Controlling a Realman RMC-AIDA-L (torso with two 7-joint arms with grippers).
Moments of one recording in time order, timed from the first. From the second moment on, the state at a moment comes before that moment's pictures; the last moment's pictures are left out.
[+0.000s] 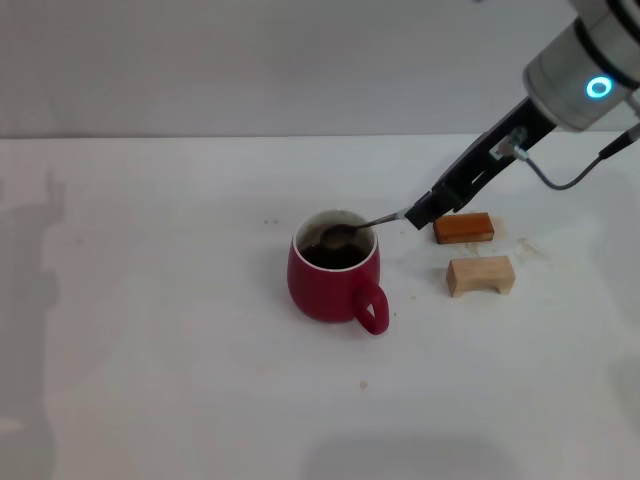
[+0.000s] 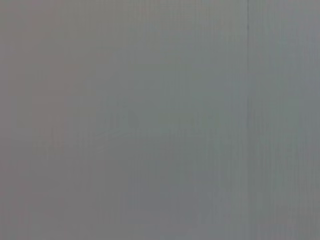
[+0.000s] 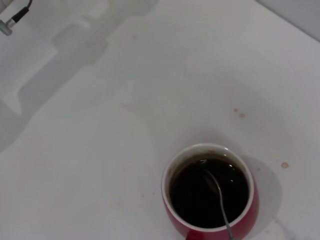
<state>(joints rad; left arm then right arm) -0.52 -2.06 -1.26 -0.19 2.21 1.02 0.08 1.10 1.93 1.96 0.79 -2.39 1.58 -0.74</state>
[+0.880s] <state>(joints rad) -0.52 -2.07 -1.26 -0.20 2.21 1.03 0.06 1.17 1.97 1.87 0.61 -2.39 1.43 -0.81</state>
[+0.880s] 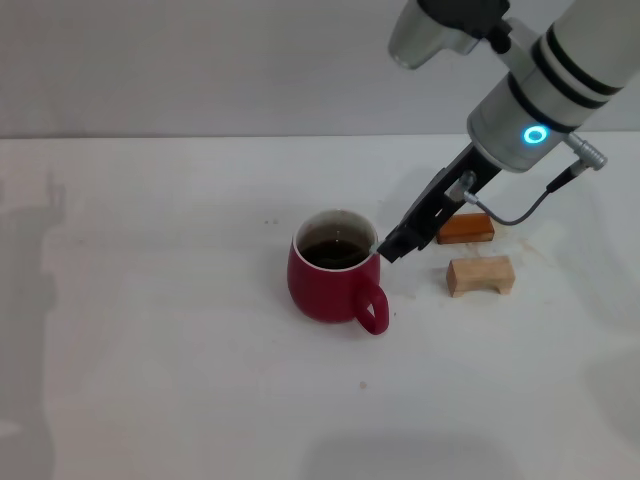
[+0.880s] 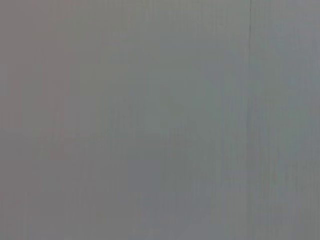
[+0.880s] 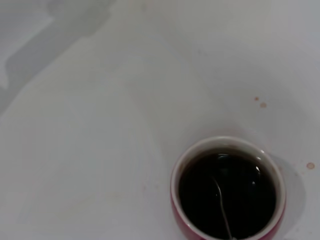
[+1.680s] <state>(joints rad) -0.51 -2.06 -1.26 -0.20 2.21 1.04 0.06 1.22 2.00 1.86 0.59 -2.48 1.31 -0.77</state>
